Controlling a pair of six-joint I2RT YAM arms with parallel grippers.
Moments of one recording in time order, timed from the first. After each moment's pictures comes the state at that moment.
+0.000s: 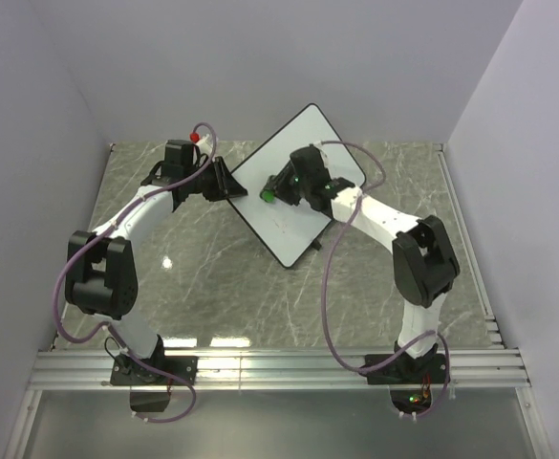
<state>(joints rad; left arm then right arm) -0.22 1.69 1.28 -0.23 0.59 -0.49 0.60 1.90 1.51 -0.23 0.02 1.06</state>
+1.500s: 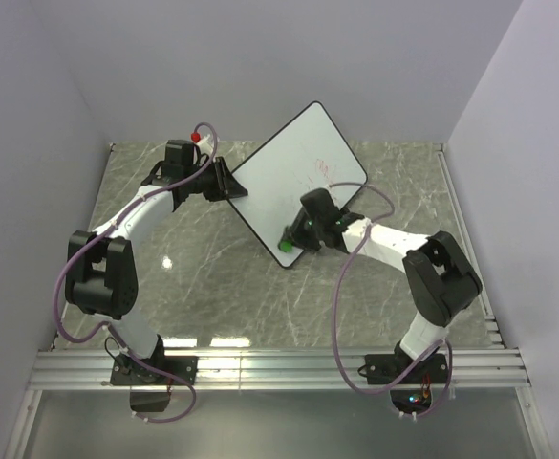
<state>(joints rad) -0.22 1.69 1.28 -0.24 0.61 -0.48 0.63 1.72 1.07 -0.18 -0.01 1.05</state>
